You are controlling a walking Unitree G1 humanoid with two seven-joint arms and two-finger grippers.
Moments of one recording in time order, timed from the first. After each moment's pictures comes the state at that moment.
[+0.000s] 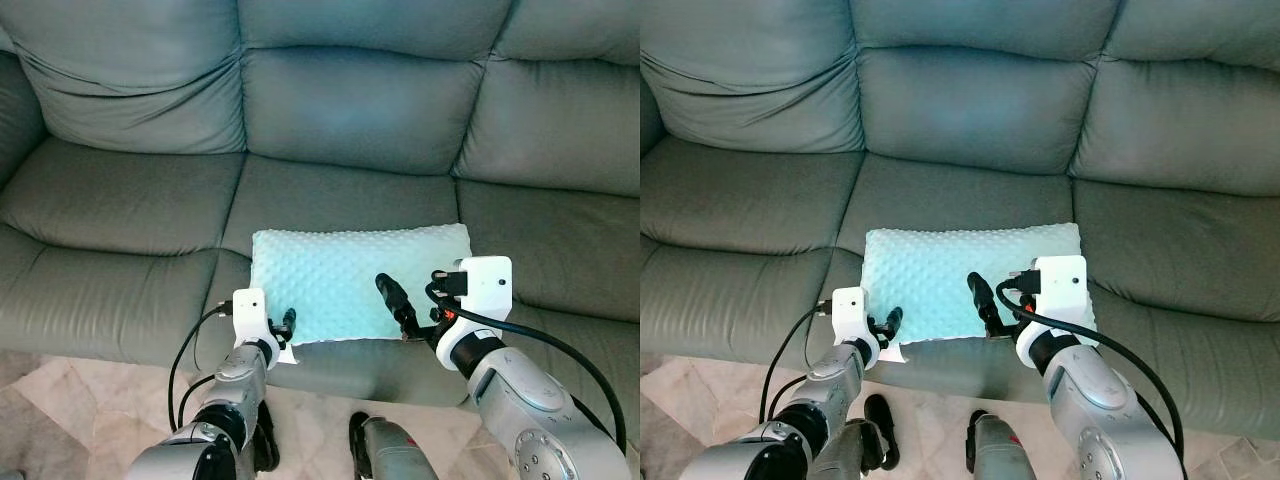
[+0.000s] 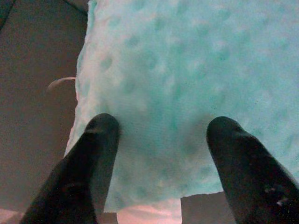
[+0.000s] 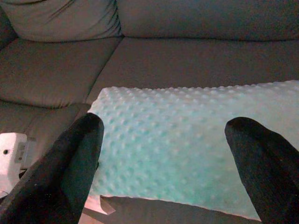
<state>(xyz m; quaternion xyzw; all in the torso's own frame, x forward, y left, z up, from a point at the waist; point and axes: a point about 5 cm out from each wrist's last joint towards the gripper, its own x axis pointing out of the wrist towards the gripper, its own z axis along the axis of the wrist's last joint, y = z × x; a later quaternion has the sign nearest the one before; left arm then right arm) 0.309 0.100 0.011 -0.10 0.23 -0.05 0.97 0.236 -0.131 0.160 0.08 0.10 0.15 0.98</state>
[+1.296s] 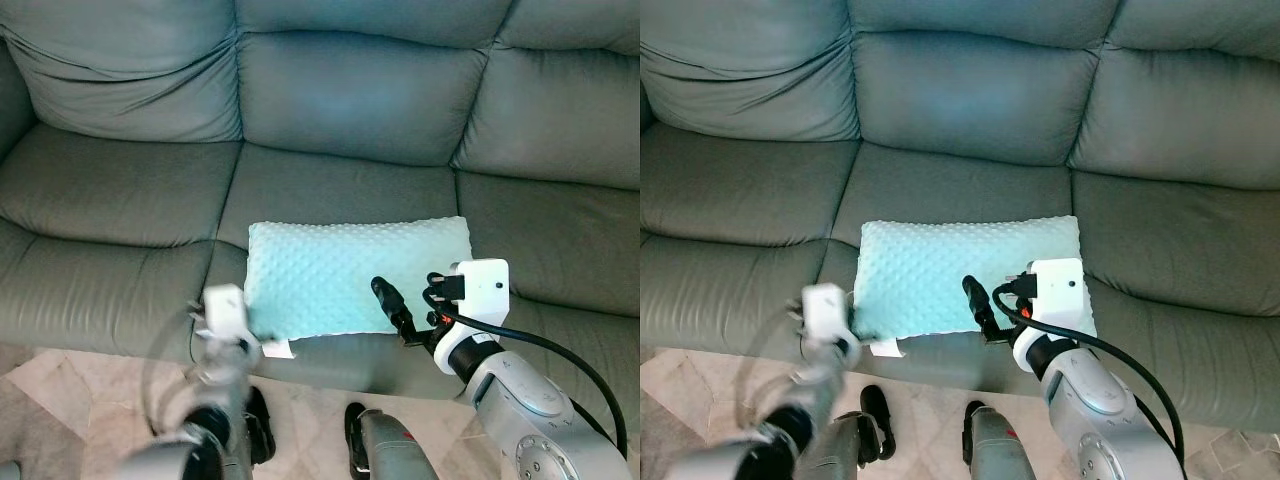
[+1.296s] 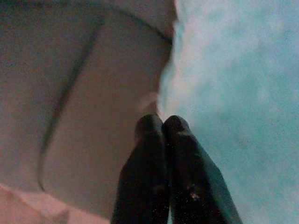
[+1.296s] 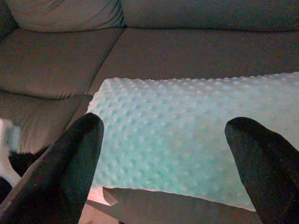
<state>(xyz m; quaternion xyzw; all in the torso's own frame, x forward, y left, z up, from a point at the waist) 0.317 0.141 0.020 -0.05 0.19 0.06 0.98 0.232 -0.128 0.161 0.08 0.10 0.16 0.98</state>
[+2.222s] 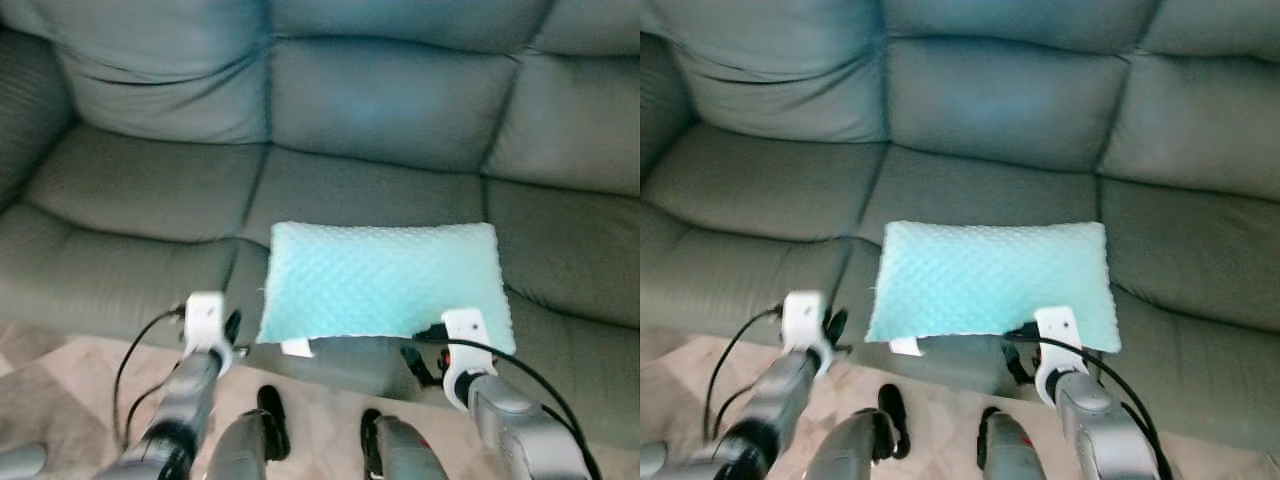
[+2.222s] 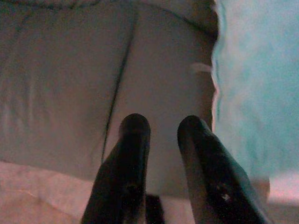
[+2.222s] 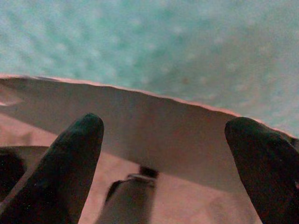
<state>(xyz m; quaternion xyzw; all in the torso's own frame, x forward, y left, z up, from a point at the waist) 0.290 0.173 -0.001 -0.01 0.20 -0.05 0.98 0.260 -0.180 0.041 -0.04 0.31 0.06 0.95</state>
